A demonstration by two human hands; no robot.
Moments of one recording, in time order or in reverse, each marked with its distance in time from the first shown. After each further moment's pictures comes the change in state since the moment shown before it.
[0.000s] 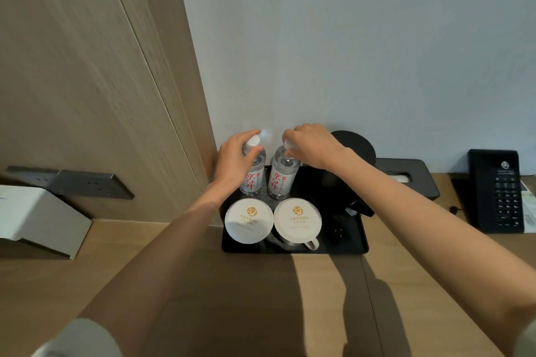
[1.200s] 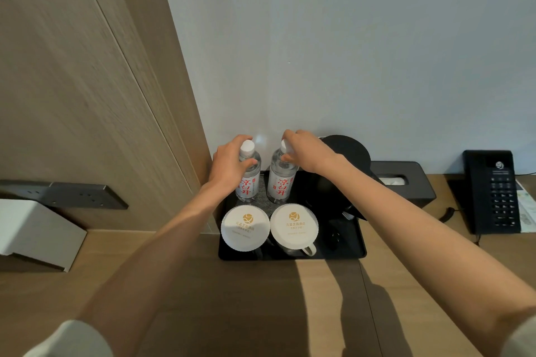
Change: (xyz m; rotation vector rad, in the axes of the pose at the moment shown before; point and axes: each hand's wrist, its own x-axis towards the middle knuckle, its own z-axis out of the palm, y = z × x) left_hand 0.008 0.003 -0.003 0.126 -0.093 -0.062; right_hand 0.000 -0.002 0.000 0.333 -0.112 0.202
